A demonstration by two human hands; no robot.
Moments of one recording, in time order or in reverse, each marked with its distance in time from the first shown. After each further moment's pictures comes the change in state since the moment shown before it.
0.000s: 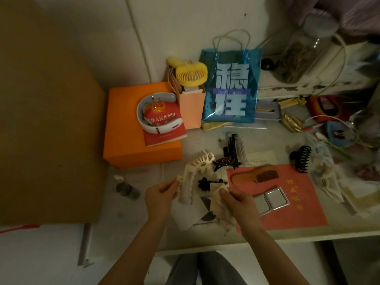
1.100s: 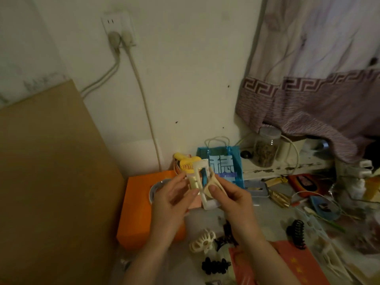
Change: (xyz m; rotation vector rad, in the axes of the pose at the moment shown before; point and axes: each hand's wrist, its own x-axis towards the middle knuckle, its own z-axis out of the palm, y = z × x) left_hand -0.098 0.213 0.003 -0.024 -0.259 0.748; right_hand -0.040 -0.188 -0.012 0.407 -0.117 -0.626
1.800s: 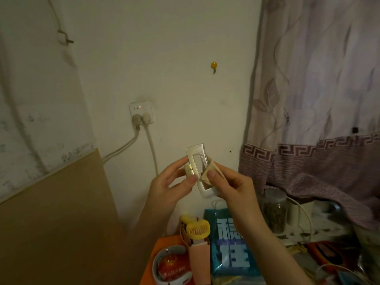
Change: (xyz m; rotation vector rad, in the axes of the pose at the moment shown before) left_hand 0.074 0.146 -0.020 -0.067 -0.156 0.361; right_hand 0.058 -0.146 0.045 0.017 -0.144 -0.440
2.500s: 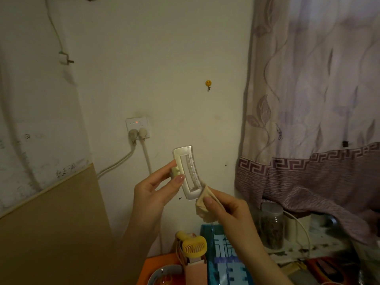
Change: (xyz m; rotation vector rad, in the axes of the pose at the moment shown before) left_hand 0.013 0.019 -0.006 -0.134 0.122 0.032; right_hand -0.009 0.002 -0.007 -0.114 -0.032 0.021
